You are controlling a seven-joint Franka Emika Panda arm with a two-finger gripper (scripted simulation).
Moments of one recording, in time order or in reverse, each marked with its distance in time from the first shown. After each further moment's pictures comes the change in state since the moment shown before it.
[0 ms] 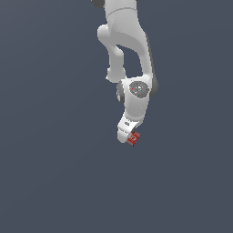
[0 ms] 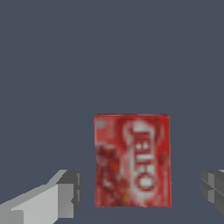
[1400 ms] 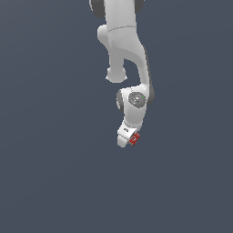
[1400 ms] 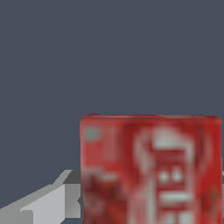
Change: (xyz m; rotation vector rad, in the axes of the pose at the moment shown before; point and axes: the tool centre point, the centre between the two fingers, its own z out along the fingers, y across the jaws) arm 0.000 0.000 0.049 -0.002 0.001 -0.005
